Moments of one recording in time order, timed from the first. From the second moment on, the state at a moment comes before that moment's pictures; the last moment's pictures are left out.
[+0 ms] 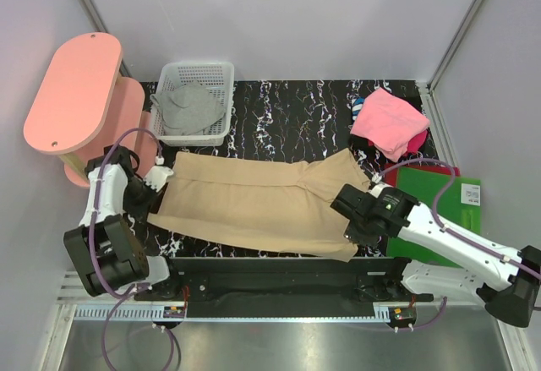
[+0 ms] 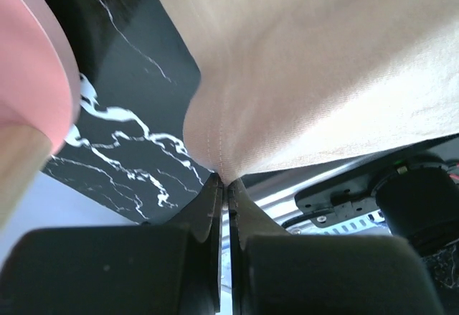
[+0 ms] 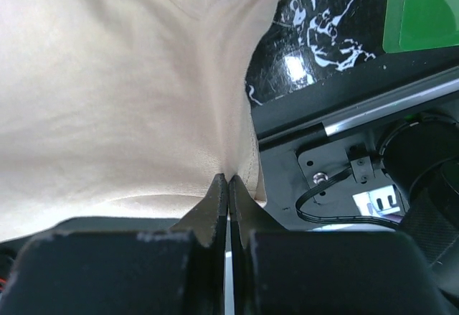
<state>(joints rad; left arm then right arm) 0.38 1.32 0.95 -1.17 0.11 0.97 0.96 1.01 0.93 -1.32 0.29 1.39</state>
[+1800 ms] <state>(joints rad) 0.11 1.62 1.19 -0.95 -0.03 0.73 0.47 1.41 1.06 -1.05 0.30 1.04</state>
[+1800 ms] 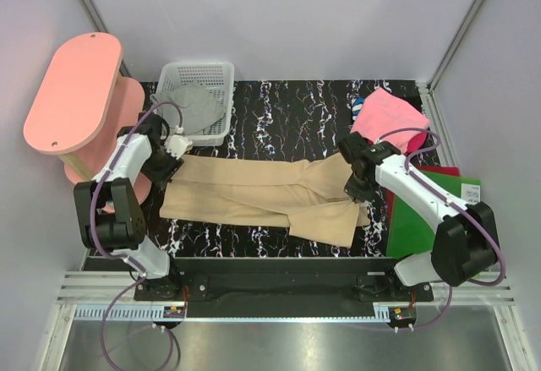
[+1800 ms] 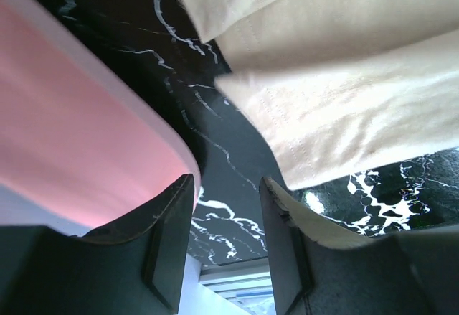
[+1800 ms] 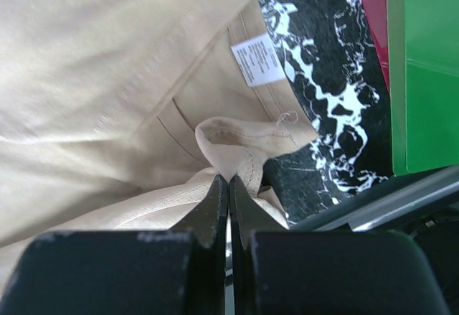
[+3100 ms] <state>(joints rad) -0.51 1.70 1.17 -0.94 -0.05 0.53 0.41 1.27 0.98 -0.98 0.06 0.93</state>
